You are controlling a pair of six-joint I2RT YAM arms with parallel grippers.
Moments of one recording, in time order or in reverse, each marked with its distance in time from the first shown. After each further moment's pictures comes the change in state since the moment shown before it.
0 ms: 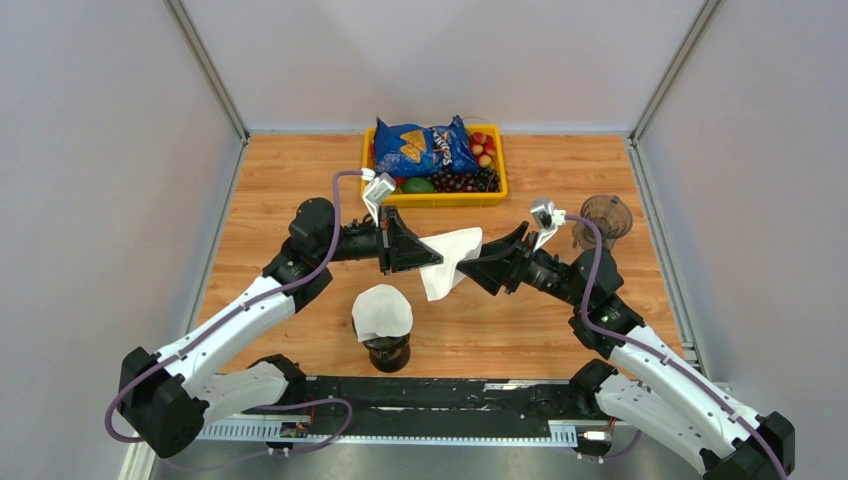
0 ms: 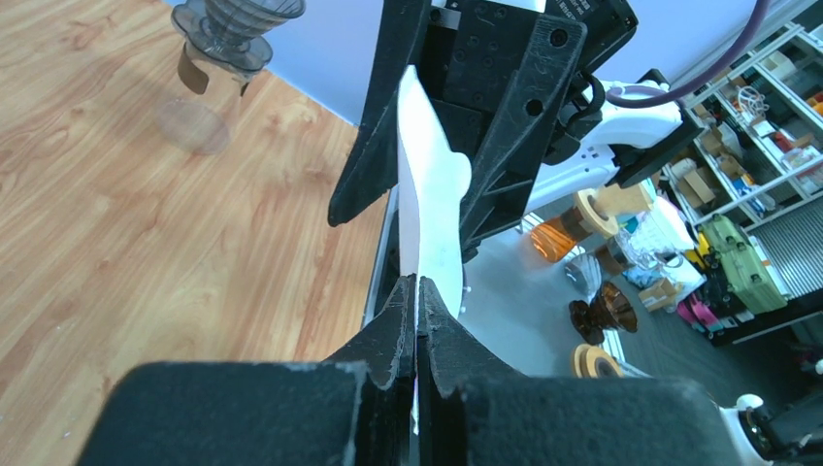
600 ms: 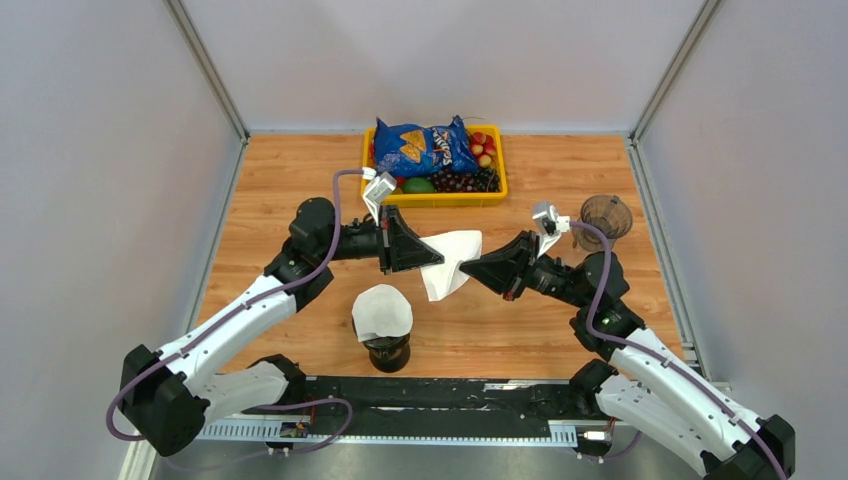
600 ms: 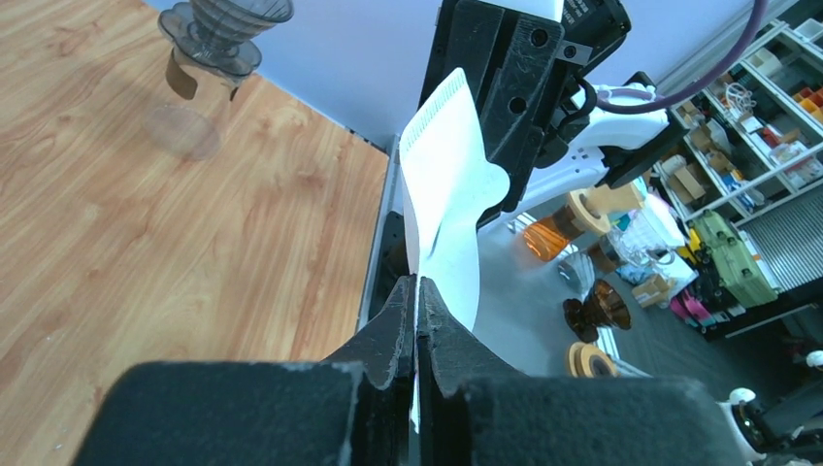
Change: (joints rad) left arm 0.000 0.009 -0.004 0.046 0.024 -0.022; right arm 0.000 -0.019 -0.019 0.088 -0.112 -0.002
